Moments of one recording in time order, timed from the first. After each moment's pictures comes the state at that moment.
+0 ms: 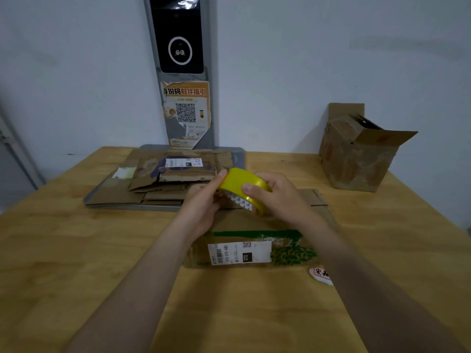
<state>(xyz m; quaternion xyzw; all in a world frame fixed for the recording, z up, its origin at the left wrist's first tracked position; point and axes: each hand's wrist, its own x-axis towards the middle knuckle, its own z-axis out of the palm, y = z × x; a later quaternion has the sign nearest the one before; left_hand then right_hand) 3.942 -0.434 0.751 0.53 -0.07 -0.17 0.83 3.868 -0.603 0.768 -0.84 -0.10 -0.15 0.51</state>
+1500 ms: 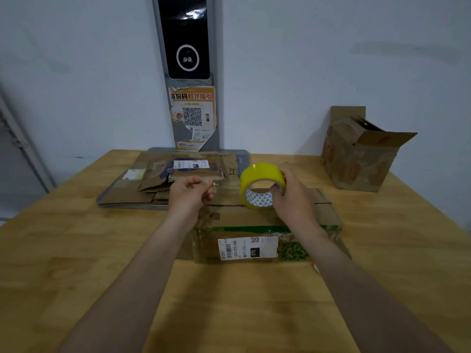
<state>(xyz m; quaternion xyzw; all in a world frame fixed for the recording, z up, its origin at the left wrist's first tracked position) 3.957 -0.393 0.744 0.63 -0.01 -0.03 0.78 3.867 -0.600 0.740 -0.88 0.13 -0.31 0.34</state>
